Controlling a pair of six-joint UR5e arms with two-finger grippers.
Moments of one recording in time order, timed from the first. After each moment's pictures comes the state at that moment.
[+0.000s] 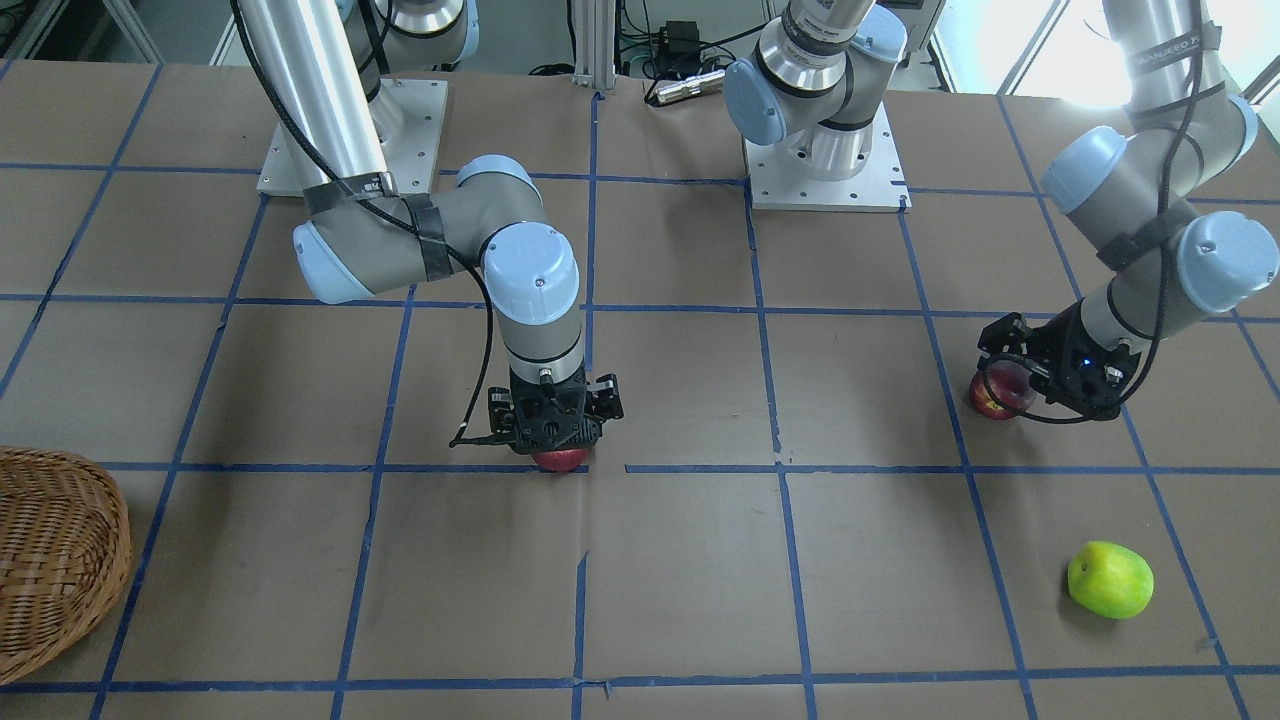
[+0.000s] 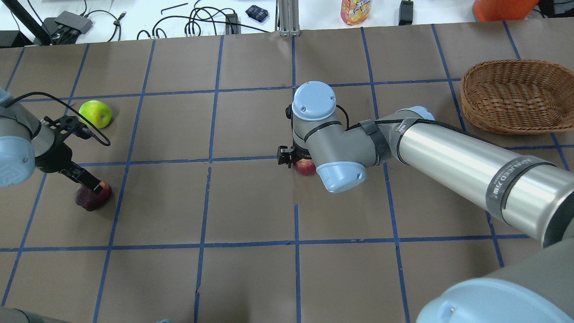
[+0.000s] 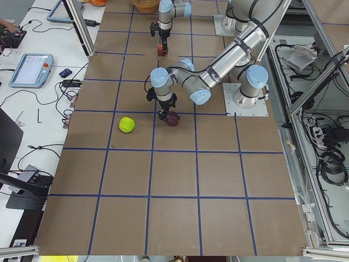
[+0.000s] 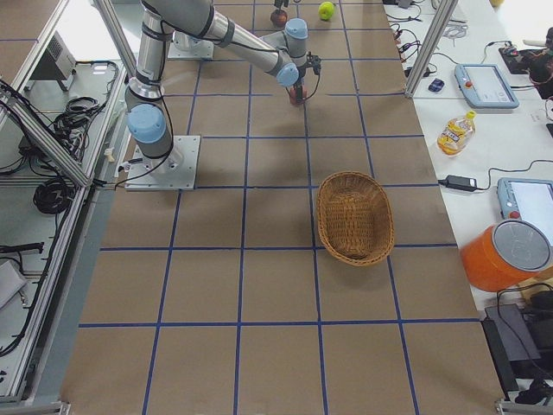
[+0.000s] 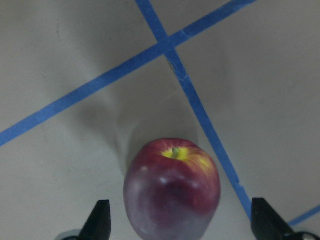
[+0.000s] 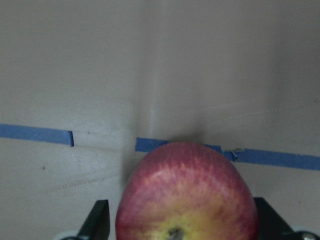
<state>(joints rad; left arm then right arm) -1.00 -1.81 -2.01 -1.03 1.63 1.06 1.93 -1.09 1.83 -2.40 -1.55 0.25</state>
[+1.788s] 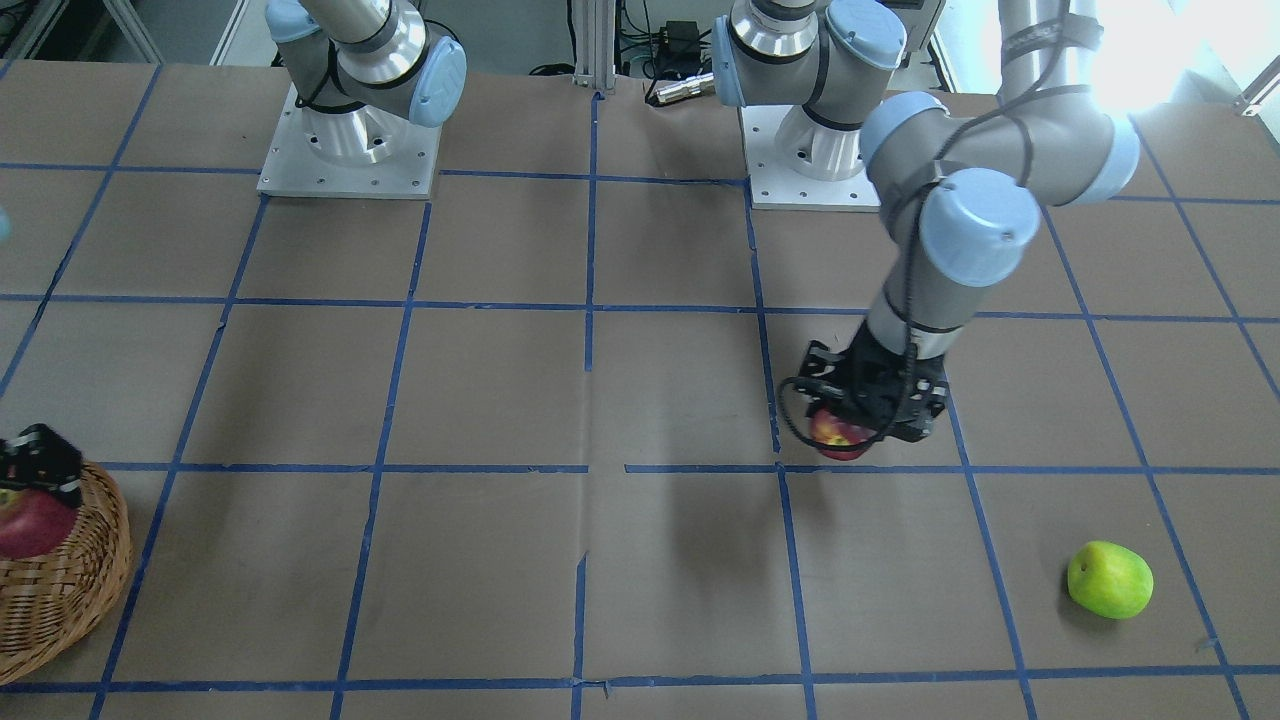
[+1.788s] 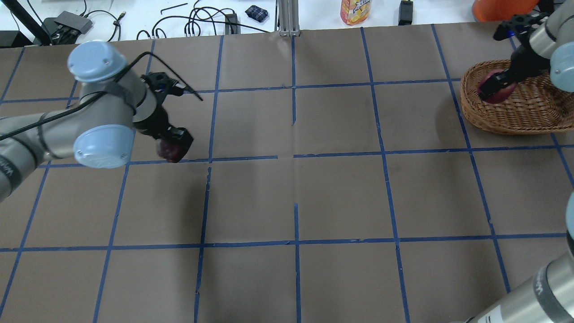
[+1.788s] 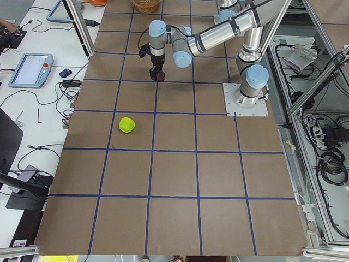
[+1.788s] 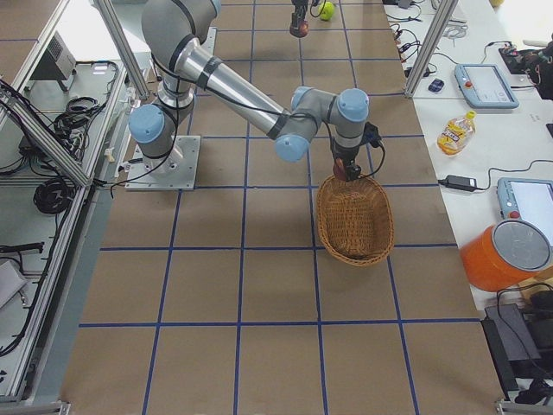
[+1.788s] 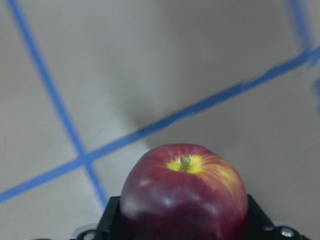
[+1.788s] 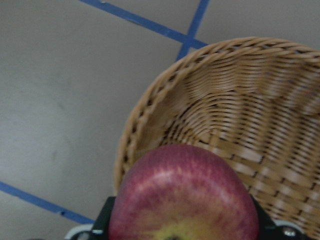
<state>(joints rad) -1.56 -1.80 -1.87 -0.99 1.54 0.36 1.08 -1.12 1.54 -2.09 -1.46 -0.90</state>
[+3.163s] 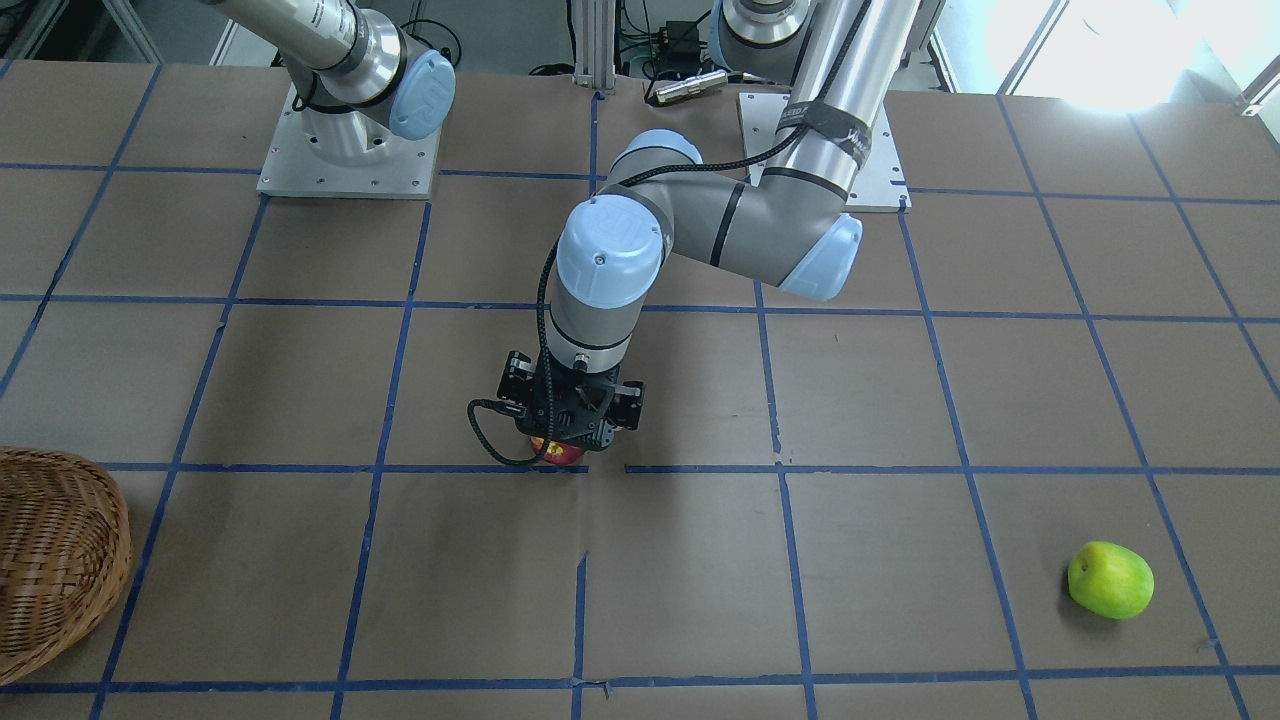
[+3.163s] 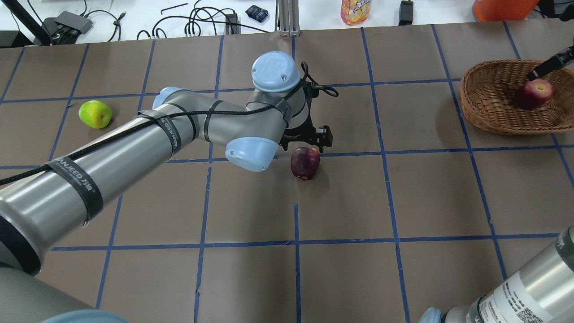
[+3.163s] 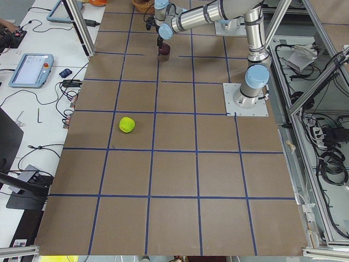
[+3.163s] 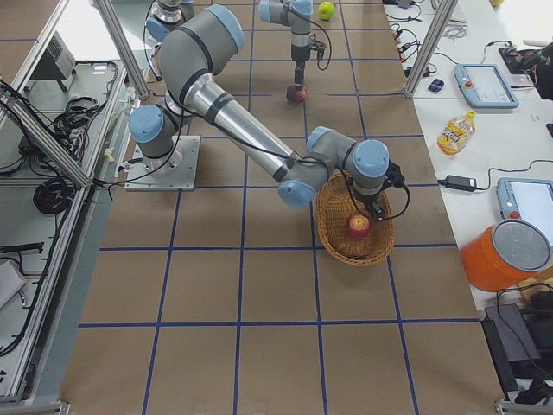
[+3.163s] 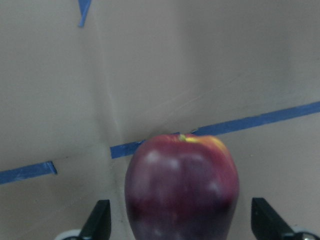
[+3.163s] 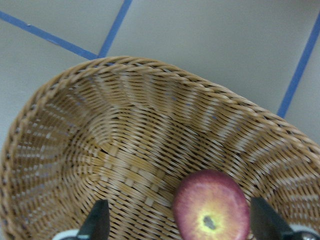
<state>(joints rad) -1.93 -2.02 -1.64 -0.98 1.44 -0.19 0.98 -1.03 1.35 -1.98 -1.35 -1.06</state>
